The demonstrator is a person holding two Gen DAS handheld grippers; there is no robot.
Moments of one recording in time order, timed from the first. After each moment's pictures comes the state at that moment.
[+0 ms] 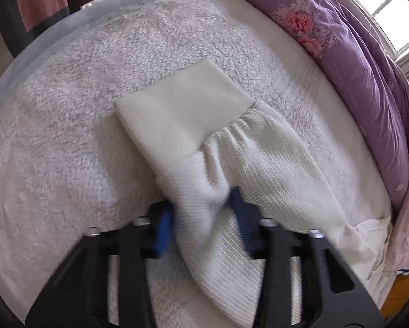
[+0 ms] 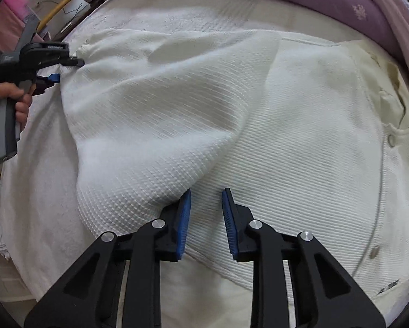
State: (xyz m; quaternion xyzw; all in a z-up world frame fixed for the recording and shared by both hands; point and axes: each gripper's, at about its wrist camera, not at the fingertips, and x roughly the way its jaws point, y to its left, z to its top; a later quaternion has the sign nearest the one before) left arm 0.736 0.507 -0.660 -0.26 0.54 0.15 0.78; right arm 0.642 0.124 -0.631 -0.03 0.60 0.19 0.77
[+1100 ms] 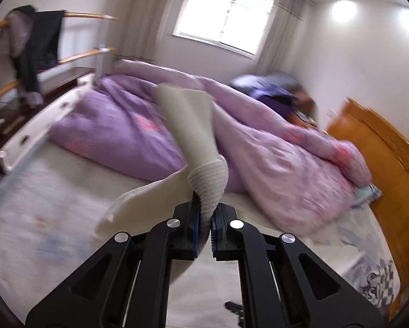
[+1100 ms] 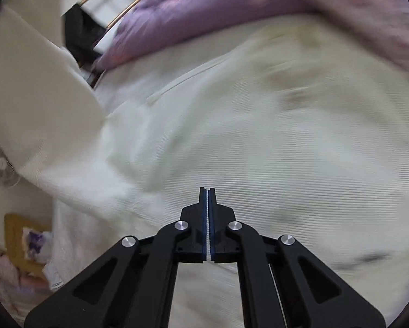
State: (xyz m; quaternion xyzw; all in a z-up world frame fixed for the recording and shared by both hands) left arm 0.655 0.135 -0.367 -0.11 0.32 -0.12 0.93; right arm 0.619 -0.094 -0.575 0.16 0.54 0.19 0.80
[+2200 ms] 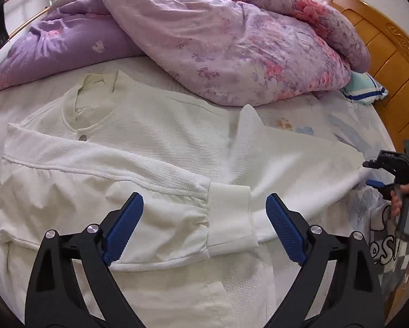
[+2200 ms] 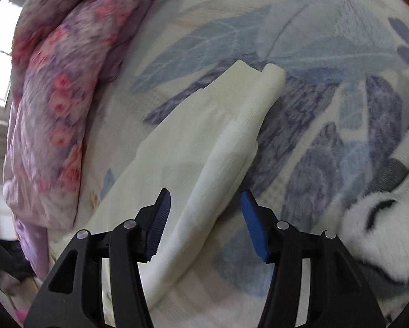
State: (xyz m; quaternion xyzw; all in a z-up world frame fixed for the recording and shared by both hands) left arm 0.604 -0.185 -0.572 -0.01 0.51 -0.13 0.85; right arm 0.540 -0.683 -0.610 0.45 0.50 -0.25 0.70
